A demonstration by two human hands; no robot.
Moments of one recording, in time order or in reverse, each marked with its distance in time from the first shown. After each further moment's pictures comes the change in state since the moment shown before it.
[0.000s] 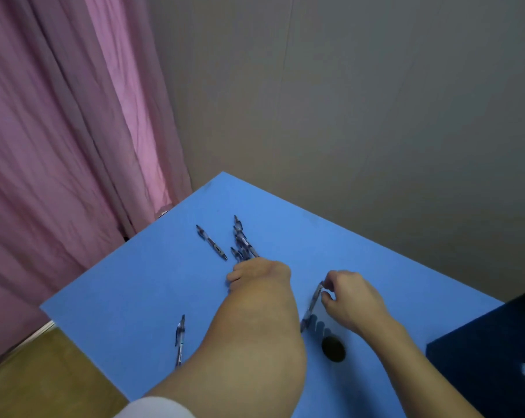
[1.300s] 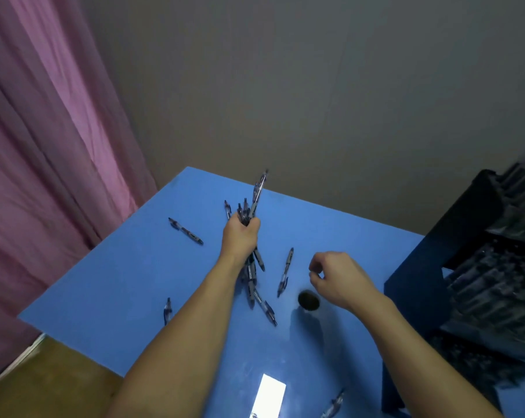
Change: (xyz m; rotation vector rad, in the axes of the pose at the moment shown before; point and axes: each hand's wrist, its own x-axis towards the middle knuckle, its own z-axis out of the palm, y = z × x) left_hand -0.032 -0.027 -0.002 -0.942 0.232 0.793; right_hand -0.074 0.014 -0.006 0.114 -0.003 0.085
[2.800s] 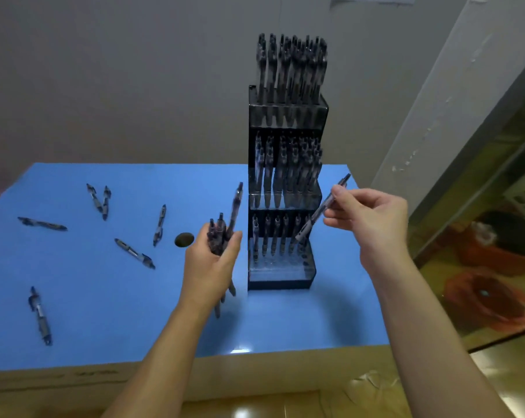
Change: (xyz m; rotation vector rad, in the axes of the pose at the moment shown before) left_hand -0.308 0.019 0.091 0.028 -0.356 0.270; right_hand -0.280 0.148 -0.065 1.278 0.923 0.401
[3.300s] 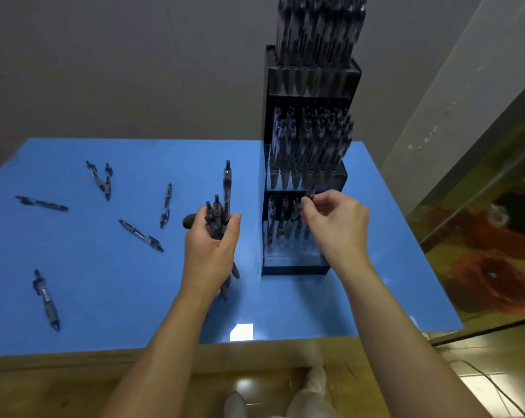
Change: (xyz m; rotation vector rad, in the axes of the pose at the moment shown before) left_hand 0.015 -0.023 -0.014 -0.087 0.025 -0.033; right_hand -0.006 0.067 0.064 -0.555 -0.005 -0.145
